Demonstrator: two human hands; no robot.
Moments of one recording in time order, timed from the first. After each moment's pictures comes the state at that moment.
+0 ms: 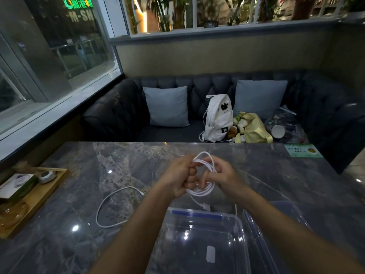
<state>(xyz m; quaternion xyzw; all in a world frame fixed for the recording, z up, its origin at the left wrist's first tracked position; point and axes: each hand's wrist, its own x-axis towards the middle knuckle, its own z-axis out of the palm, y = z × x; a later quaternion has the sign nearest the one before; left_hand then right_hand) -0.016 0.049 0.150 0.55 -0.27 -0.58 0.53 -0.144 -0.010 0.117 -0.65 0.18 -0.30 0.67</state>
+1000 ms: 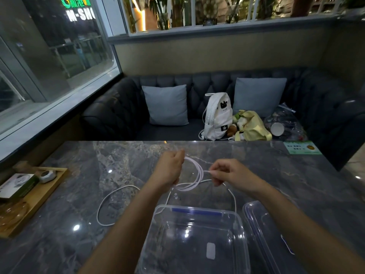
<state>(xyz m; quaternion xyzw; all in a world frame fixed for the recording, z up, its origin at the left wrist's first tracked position) -0.003 0.059 0.160 0.69 -0.38 -0.37 0.49 -0.174 -0.019 0.132 -0.76 0.28 -0.20 0.55</state>
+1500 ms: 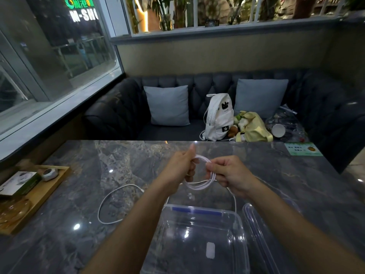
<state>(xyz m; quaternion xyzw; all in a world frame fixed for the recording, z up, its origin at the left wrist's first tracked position) -0.018 0.055 0.163 0.63 -0.37 -0.46 0.50 -0.157 -0.010 0.133 -0.59 0.27 -0.27 0.71</state>
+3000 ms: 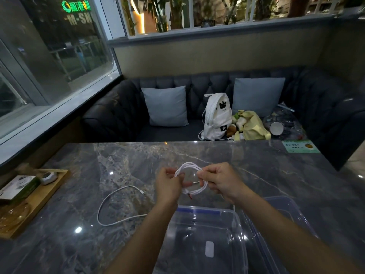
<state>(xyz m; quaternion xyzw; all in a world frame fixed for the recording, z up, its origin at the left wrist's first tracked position) -0.022 0.073 0.106 0.66 -0.21 -0.35 0.62 -0.151 0.002 0.113 -0.62 0.30 -0.27 0.67</state>
